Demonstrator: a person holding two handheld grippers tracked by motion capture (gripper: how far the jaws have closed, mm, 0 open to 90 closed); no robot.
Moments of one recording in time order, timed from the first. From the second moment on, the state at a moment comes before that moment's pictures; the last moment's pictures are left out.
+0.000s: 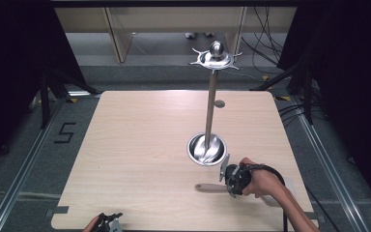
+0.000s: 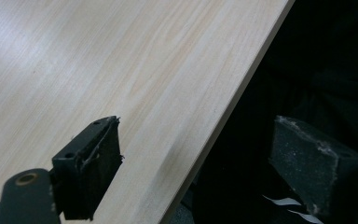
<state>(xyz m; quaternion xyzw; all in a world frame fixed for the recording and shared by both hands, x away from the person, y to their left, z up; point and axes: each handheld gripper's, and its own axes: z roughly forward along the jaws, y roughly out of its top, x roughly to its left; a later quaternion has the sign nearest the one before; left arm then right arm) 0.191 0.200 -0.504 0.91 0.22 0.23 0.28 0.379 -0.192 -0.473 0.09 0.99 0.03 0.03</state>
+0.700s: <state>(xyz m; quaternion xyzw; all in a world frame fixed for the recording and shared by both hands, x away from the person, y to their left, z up) 0.191 0.201 -0.504 0.91 0.22 0.23 0.27 0.377 -0.195 -0.472 0.13 0.99 0.04 0.03</state>
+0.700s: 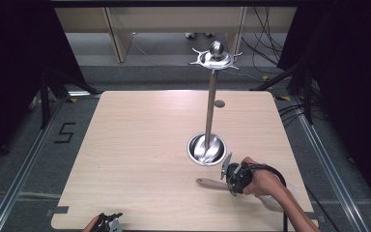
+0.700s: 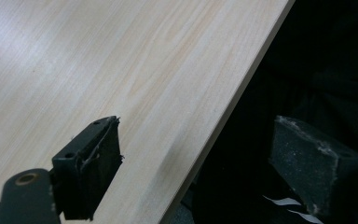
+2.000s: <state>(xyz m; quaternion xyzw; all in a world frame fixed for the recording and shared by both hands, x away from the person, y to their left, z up) 0.191 0.201 -0.505 0.91 0.22 0.23 0.27 0.373 -0.254 -0.406 0.23 0.92 0.28 0.12</state>
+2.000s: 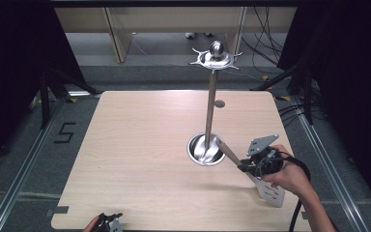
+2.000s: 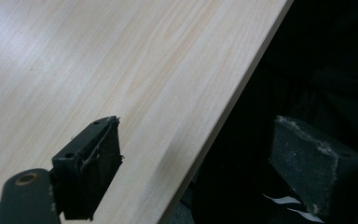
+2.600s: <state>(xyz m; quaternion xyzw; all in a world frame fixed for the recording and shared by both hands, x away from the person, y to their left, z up) 0.191 0.201 -0.505 0.91 0.22 0.23 0.27 0.372 -0.274 -0.380 0.24 0.87 0.41 0.12</state>
